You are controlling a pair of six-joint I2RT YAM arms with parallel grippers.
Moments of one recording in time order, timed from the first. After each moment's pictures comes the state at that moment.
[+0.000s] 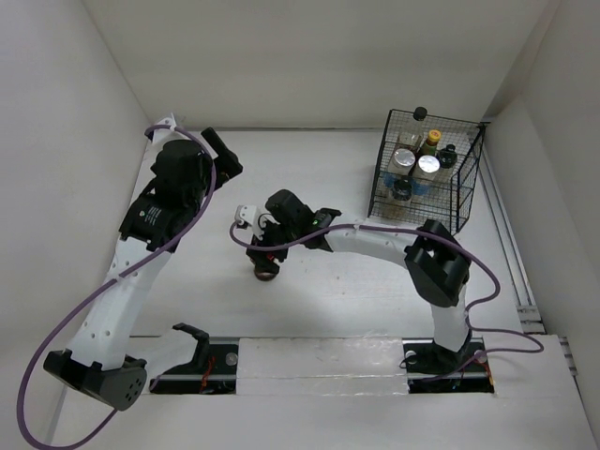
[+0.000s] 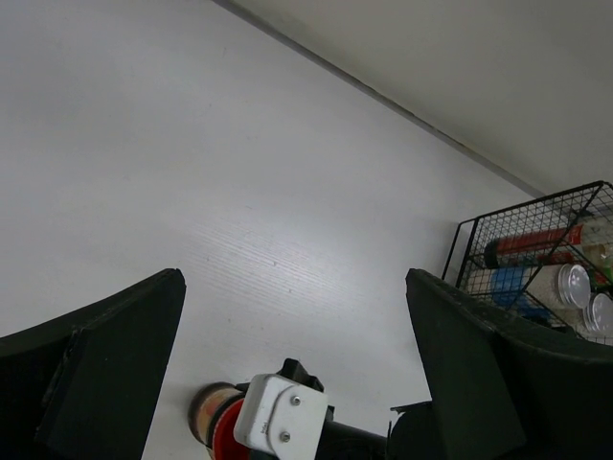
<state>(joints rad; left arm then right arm) -0.39 1.09 1.37 -0.70 -0.37 -0.69 0.97 1.96 1.48 -0.27 -0.42 -0.23</state>
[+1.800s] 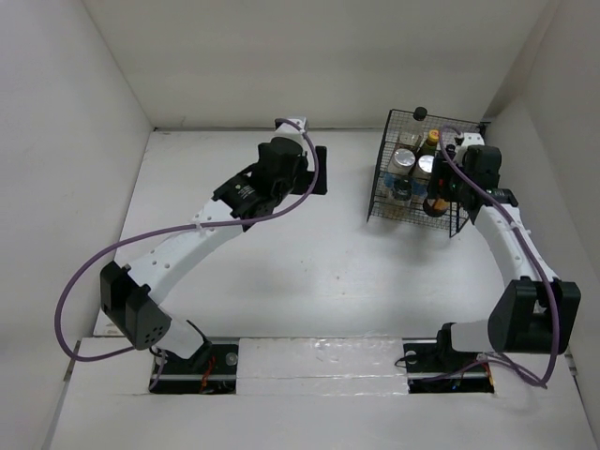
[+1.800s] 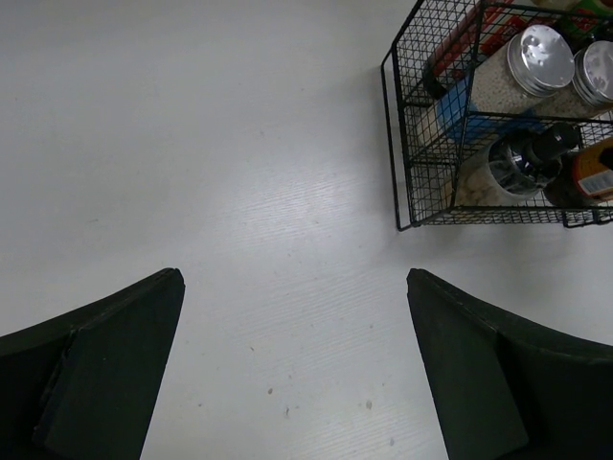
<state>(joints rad) -0.75 1.46 1.45 -0.46 -0.31 -0.40 -0.07 1.34 1.09 -0.37 -0.04 0.02</state>
